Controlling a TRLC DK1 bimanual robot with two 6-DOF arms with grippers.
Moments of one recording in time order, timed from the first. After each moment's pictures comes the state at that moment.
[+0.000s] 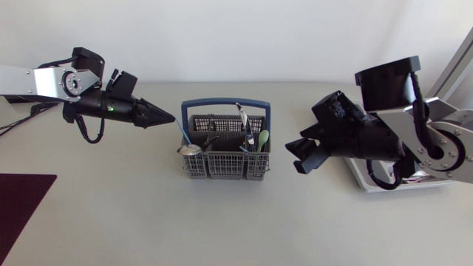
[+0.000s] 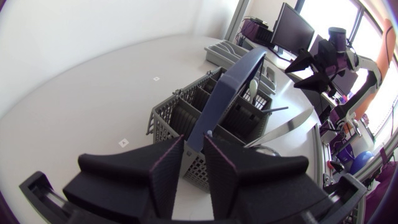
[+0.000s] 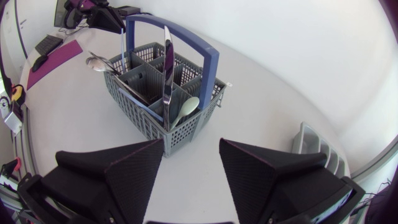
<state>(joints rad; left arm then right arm) 0.02 1.83 1.26 -0.43 0.90 0.59 0.40 1.24 0.77 -0.22 -0.13 -0.29</state>
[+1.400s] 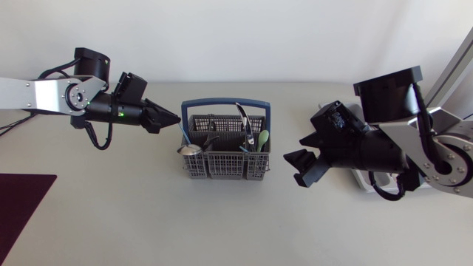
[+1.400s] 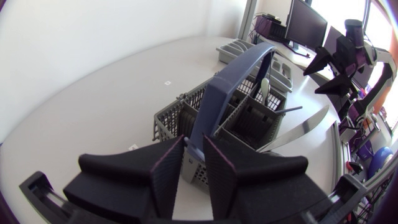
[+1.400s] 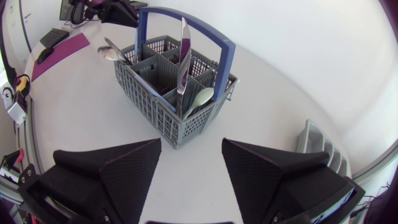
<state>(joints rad) -0.06 1.74 1.12 -0.20 0.73 0.49 0.44 1.19 0.73 -0.25 -0.12 -0.29</state>
